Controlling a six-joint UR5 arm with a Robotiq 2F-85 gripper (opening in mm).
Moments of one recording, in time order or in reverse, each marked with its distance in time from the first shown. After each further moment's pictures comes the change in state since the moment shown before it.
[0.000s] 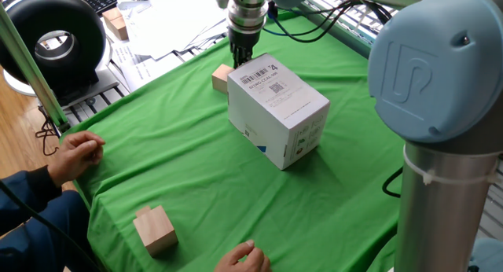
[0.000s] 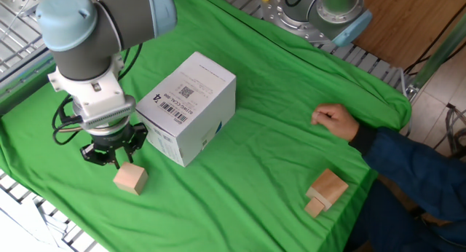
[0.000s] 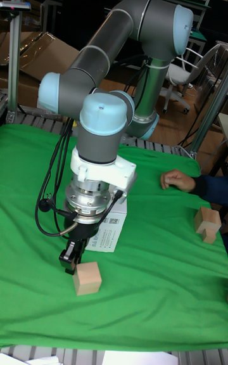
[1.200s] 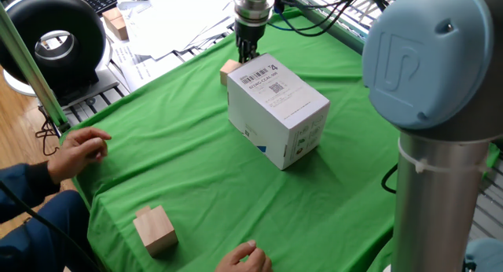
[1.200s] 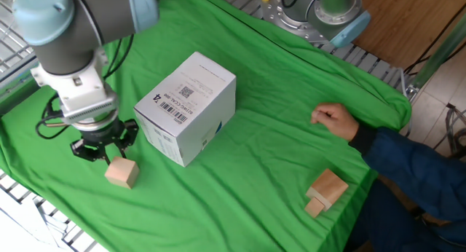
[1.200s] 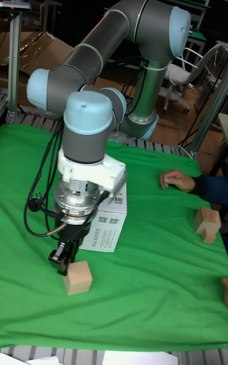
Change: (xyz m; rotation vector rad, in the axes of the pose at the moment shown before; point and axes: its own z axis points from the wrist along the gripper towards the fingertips) arm 0.003 -0.006 -0.002 -0.020 -0.037 0.105
